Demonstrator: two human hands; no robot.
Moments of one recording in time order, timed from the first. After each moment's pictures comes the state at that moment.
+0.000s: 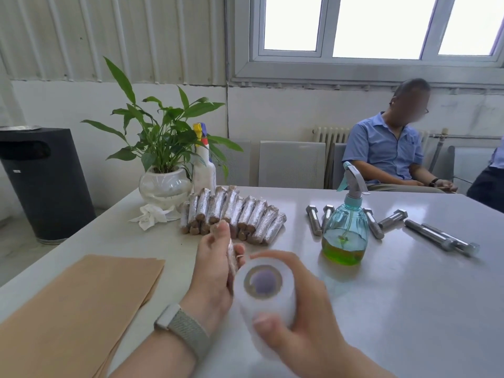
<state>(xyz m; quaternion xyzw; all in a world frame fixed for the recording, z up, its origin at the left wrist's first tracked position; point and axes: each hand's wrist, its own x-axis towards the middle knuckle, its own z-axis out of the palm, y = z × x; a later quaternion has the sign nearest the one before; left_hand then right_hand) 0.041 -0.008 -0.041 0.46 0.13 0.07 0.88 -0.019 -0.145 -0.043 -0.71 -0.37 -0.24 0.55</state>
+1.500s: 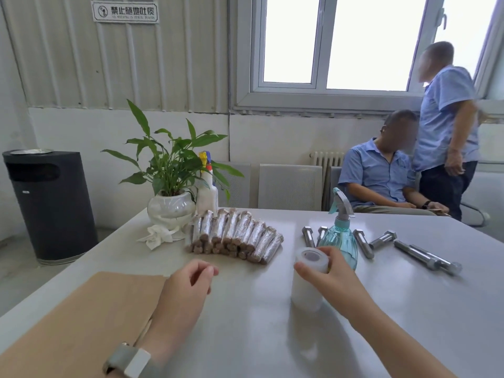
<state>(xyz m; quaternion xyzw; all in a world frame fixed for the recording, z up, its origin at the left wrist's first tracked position) 0.018 0.057 -0.067 0.81 0.01 0.23 0.54 0.038 -0.214 -0.034 -0.83 -0.01 -0.09 0.56</state>
